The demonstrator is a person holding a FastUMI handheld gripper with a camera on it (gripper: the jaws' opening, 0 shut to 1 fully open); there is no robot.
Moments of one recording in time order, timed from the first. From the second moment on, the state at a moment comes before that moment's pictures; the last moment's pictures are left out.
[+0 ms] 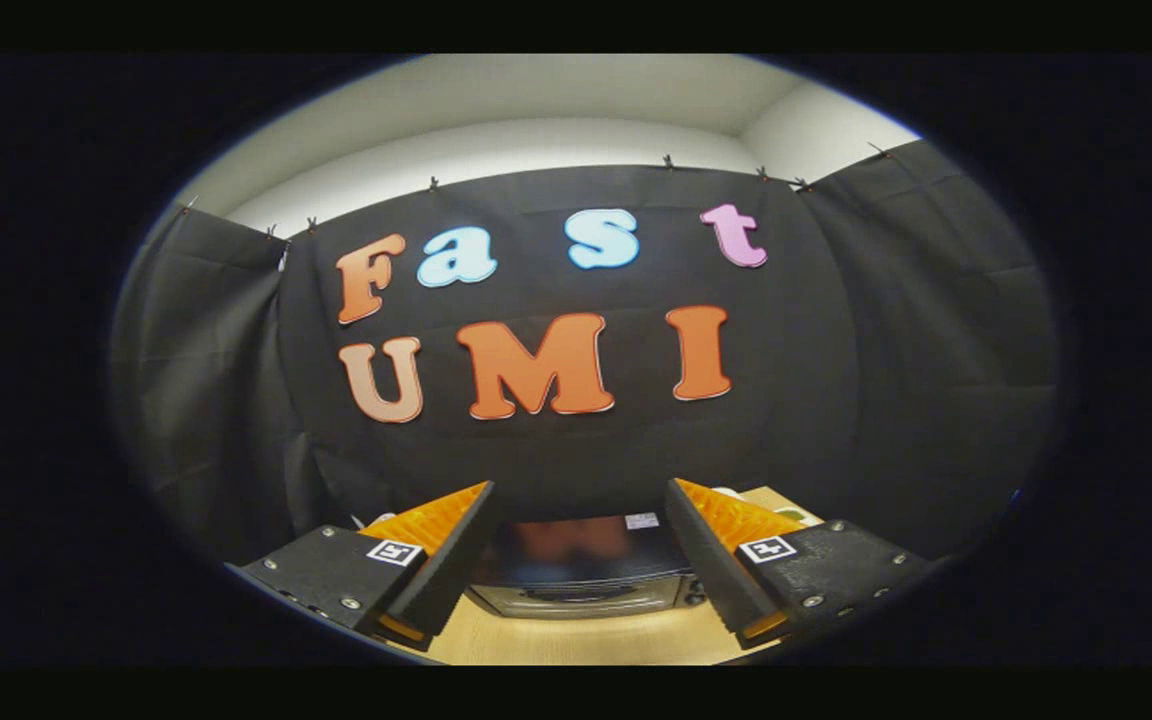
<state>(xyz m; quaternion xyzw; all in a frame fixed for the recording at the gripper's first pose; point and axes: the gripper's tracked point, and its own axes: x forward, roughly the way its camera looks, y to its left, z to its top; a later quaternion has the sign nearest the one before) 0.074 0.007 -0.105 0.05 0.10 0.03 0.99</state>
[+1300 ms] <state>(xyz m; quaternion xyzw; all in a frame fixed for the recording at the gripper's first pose) 0.120 0.037 -0.363 -0.03 0.32 0.04 0.95</state>
